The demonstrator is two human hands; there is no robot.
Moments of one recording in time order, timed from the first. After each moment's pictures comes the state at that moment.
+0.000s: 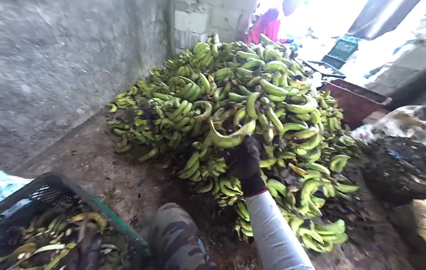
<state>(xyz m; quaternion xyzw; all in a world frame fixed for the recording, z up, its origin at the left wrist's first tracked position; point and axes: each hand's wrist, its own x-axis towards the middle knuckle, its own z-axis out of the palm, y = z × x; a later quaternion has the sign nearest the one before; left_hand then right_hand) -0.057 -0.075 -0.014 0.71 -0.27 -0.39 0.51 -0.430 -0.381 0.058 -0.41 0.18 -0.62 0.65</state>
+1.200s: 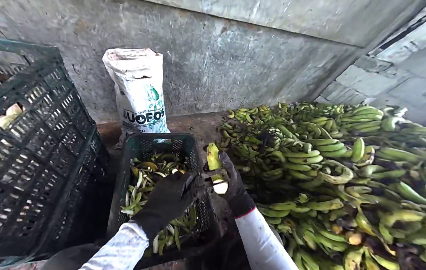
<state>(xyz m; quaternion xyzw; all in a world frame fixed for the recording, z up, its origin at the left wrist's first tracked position) 0.001 -0.030 0.085 0.83 -0.46 -0.15 0.28 -0.083 -0.228 0.055 -0.47 0.10 -0.19 0.86</state>
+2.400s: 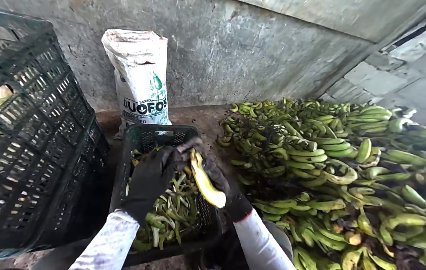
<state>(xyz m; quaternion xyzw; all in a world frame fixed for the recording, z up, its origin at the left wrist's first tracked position) 0.049 -0.012 0.061 0.87 -0.34 -0.02 0.37 -0.069 -0.205 0.041 -0.54 -0.01 -0.09 0.84</state>
